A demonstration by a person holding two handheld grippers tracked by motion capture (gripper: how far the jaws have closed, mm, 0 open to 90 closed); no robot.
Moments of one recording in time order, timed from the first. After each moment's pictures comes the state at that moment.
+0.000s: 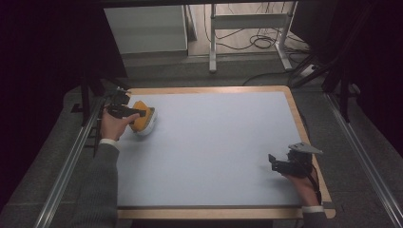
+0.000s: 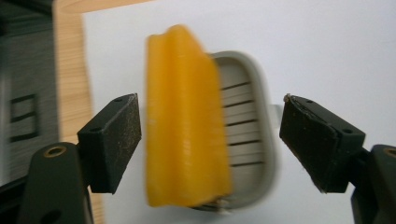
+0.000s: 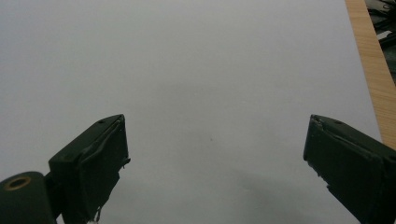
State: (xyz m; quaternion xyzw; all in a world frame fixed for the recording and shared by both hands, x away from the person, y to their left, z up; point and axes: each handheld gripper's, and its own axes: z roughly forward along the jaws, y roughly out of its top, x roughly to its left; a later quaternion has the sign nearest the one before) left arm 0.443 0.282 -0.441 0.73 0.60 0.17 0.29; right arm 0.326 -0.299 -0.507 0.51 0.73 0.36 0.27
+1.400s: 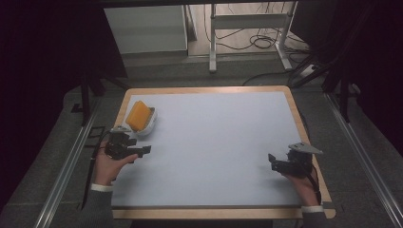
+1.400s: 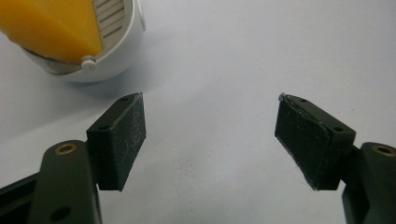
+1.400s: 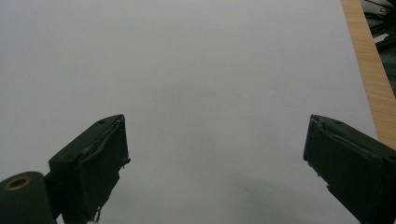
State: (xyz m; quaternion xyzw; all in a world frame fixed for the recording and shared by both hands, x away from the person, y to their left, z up) left arm 0.326 0.264 -0.481 0.77 0.52 0.11 0.37; right arm 0.325 -0.297 -0.504 0.51 0.73 0.36 0.28
